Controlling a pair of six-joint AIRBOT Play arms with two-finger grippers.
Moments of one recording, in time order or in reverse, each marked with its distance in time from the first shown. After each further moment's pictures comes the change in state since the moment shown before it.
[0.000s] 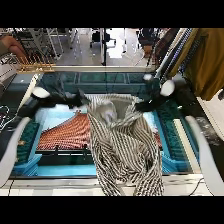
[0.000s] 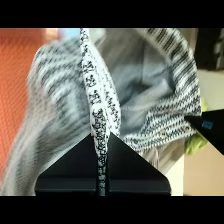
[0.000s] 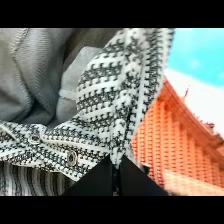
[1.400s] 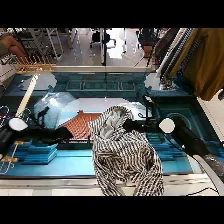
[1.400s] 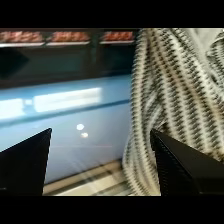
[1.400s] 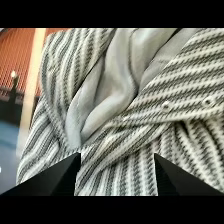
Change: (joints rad) left arm 0.108 0.430 -0.675 0.359 -0.096 0.019; right arm 0.100 0.336 -0.719 0.311 -0.587 0.105
